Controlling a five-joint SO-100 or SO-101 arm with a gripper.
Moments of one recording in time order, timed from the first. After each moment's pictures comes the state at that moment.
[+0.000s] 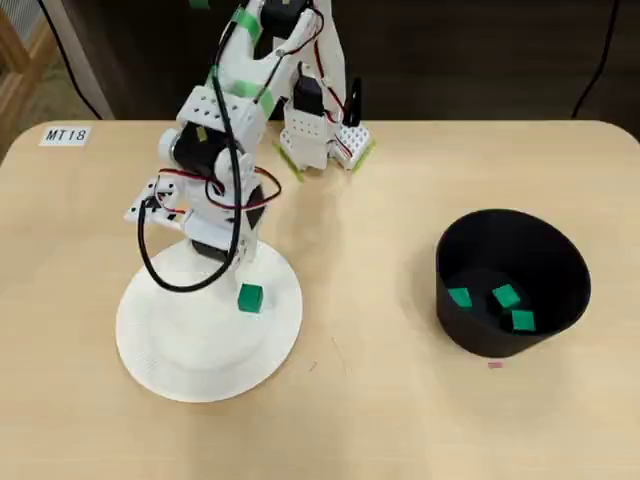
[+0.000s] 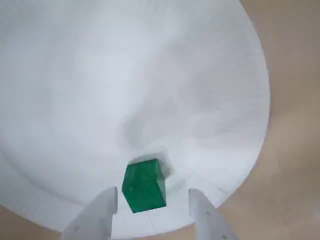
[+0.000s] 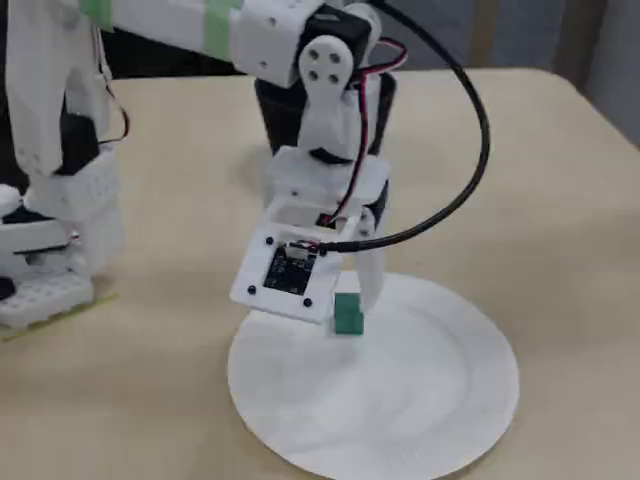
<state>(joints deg) 22.2 80.5 87.6 83.4 -5.0</state>
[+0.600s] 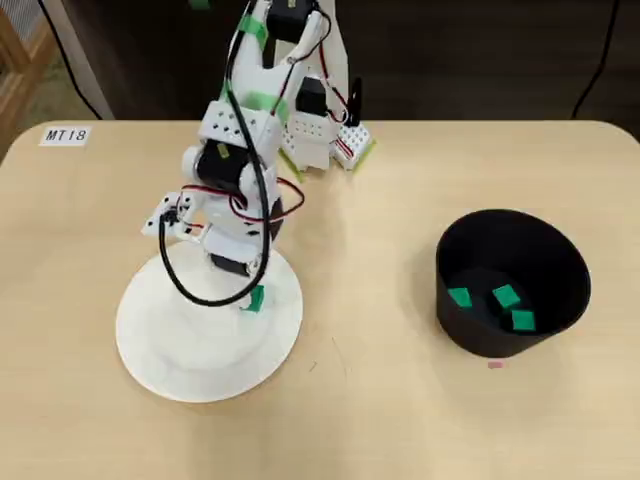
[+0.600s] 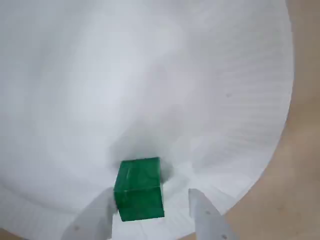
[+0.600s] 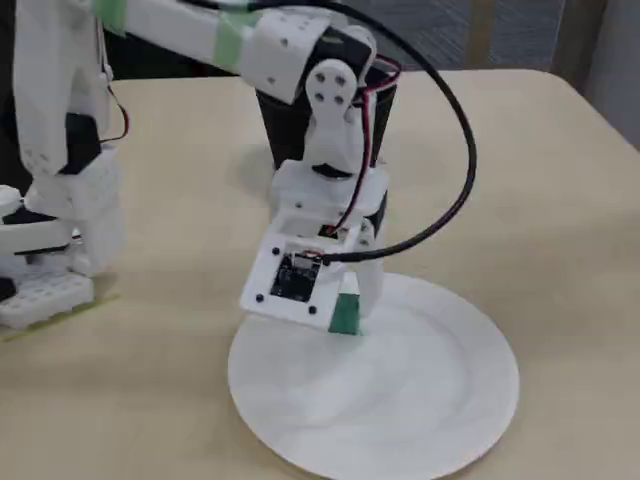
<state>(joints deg) 19.2 79.5 93.3 77.6 -2.4</state>
